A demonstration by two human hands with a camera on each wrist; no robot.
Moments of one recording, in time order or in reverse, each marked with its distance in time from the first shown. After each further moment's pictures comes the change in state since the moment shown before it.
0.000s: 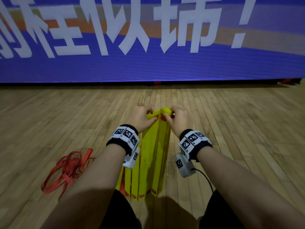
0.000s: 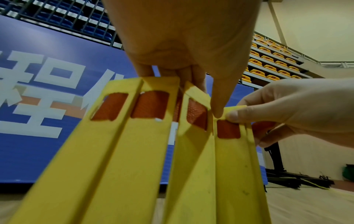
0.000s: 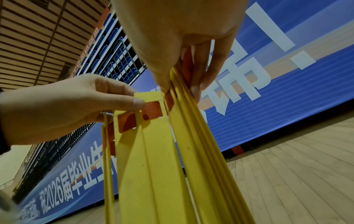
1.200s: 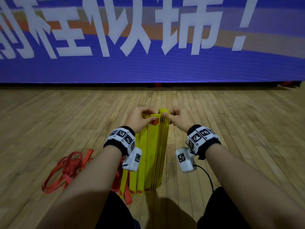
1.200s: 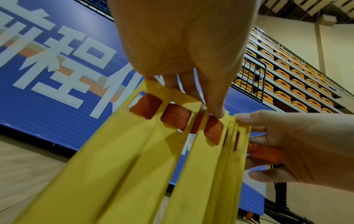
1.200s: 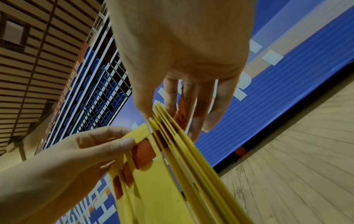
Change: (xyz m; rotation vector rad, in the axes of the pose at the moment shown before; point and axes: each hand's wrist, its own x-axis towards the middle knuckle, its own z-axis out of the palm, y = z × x) left_hand -0.008 -0.004 -0.008 -0.429 0.001 -0.046; right_hand 0.017 0.007 -0.006 0.460 -0.288 0.107
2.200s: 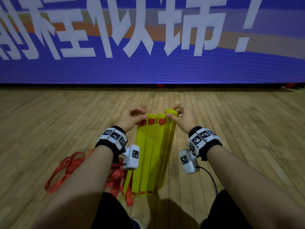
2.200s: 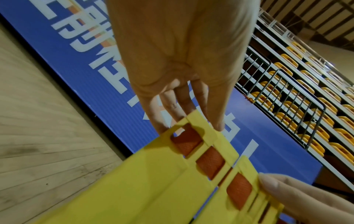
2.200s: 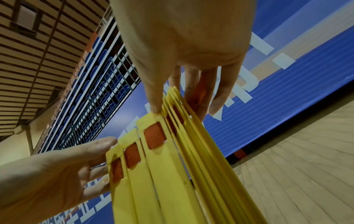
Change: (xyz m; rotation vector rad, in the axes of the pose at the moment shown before) left_hand 0.002 -0.031 -0.023 -0.373 0.057 -0.179; right_hand -0.004 -0.010 -0.002 -0.102 0.137 -0.022
